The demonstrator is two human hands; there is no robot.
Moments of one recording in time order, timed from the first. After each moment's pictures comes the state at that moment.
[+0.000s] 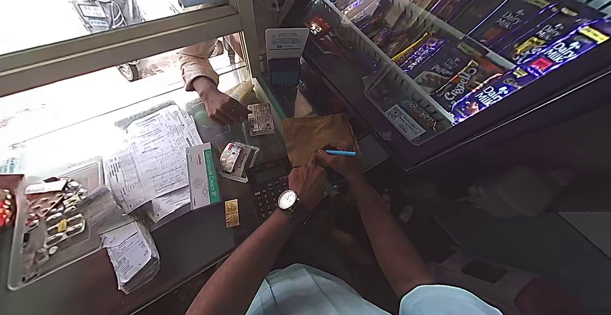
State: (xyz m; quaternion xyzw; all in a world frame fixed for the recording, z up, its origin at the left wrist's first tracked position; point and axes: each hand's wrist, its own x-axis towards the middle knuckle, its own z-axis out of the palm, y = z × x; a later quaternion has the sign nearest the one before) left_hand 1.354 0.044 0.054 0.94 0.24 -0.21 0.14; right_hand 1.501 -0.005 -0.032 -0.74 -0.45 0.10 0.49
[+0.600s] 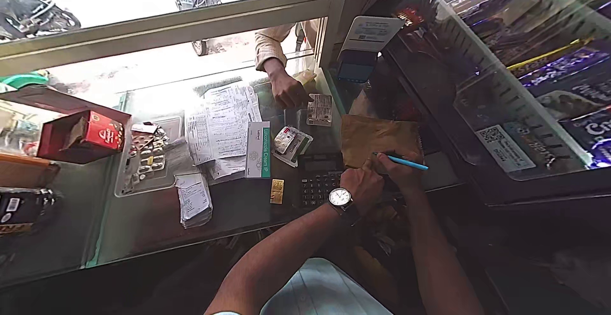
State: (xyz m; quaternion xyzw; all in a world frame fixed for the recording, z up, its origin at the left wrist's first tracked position) left_hand 1.347 0.047 0.053 0.93 0.24 -0.17 0.23; right_hand 1.502 -0.004 -0.033 -0.75 -0.45 0.08 0.47
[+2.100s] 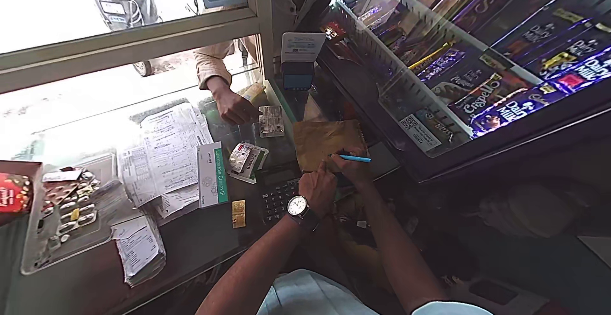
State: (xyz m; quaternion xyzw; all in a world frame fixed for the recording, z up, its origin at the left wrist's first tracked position) left_hand 1.355 0.044 0.054 0.93 0.24 -0.21 0.18; right_hand 1.503 -0.008 -0.032 -0.75 -0.41 0.09 0.51
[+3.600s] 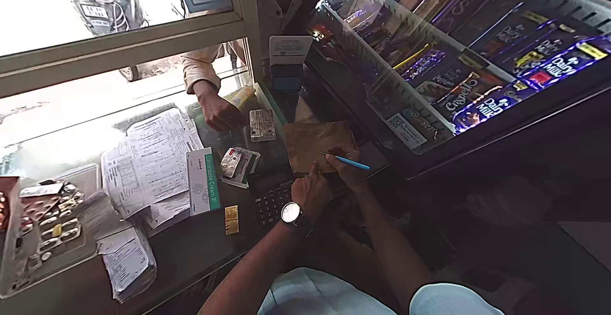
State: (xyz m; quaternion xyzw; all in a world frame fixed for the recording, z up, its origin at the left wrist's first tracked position) left_hand 1.355 0.038 0.045 0.93 0.25 -0.21 0.15; right_hand 1.501 -0.018 -0.032 -0.69 -0.36 0.19 0.60
